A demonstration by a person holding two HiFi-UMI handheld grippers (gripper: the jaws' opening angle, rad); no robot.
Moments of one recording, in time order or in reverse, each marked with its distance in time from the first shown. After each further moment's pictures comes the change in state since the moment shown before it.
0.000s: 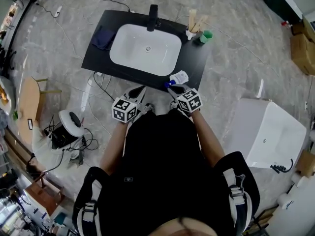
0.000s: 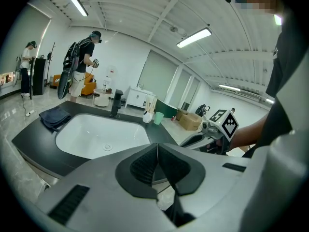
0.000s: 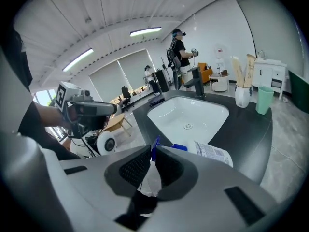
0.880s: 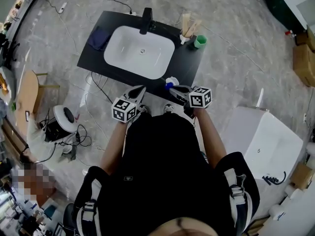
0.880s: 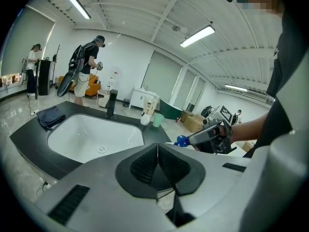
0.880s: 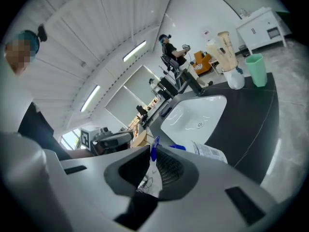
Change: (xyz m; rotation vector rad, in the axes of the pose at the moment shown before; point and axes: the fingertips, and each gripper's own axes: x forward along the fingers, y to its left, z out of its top) left arm 0.049 -0.038 0.013 -0.024 -0.019 0.066; right arm -0.068 -0.044 0.018 0.296 -0.112 0.353
